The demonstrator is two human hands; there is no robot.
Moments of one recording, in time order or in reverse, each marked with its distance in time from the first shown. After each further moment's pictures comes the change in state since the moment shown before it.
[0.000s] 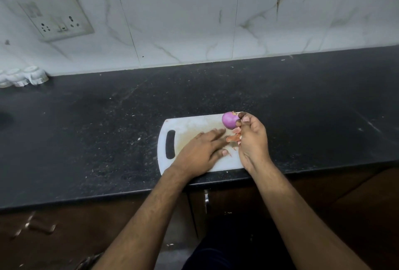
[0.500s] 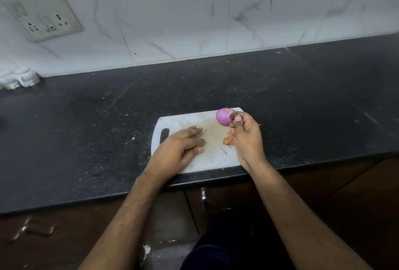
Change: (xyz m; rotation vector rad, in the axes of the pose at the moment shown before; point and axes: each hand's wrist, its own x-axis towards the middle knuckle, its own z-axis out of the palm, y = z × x) left_hand -0.037 -0.028 -0.017 -0.172 0.221 -0.024; right_hand 0.006 0.015 -0.015 -0.207 -0.044 -0.067
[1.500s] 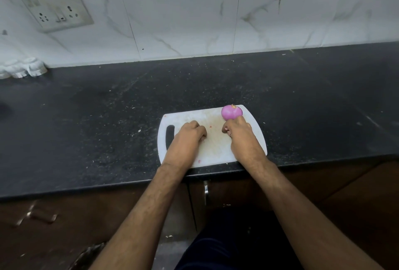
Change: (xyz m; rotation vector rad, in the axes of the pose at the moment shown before) left_hand 0.014 0.028 0.011 0.158 0.007 -0.236; right_hand -0.012 -0.011 0.004 -0.913 -0.276 -0.120
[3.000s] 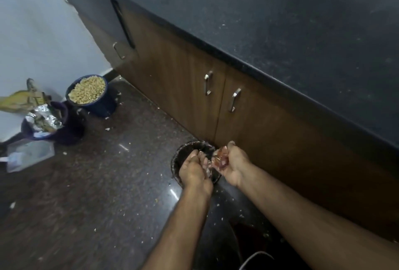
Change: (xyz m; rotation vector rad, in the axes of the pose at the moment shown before) left_hand -0.391 -0.241 0.027 -1.761 1.534 -1.571; right_hand -0.228 -0.208 0.424 0.704 -0.778 0.958
